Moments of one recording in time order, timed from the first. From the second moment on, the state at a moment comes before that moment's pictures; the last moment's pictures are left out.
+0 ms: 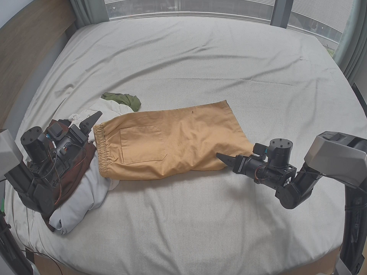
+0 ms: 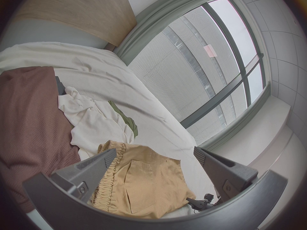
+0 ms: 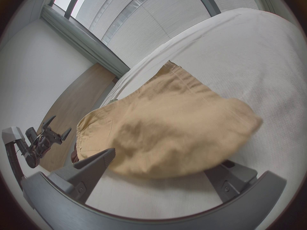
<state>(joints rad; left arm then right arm) -0.03 1.97 -0.54 -1.55 -0.30 -0.77 0.37 2.35 -0.93 -1.22 0.22 0.49</state>
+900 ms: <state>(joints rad) -0.01 1.99 -0.55 -1.55 -0.32 -0.78 0.35 2.44 -1.02 -1.27 0.07 0.50</state>
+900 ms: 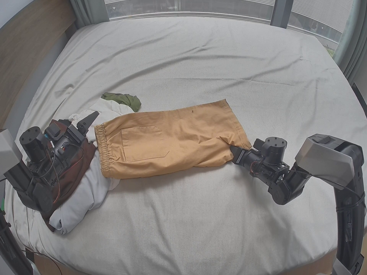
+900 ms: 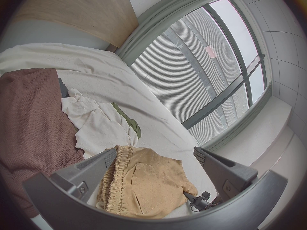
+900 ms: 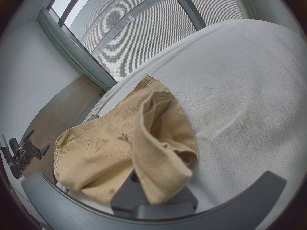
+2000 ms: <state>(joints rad) -0.01 1.99 -0.55 -1.55 -0.32 -0.80 0.32 2.24 -0.57 -1.37 0.08 0.48</state>
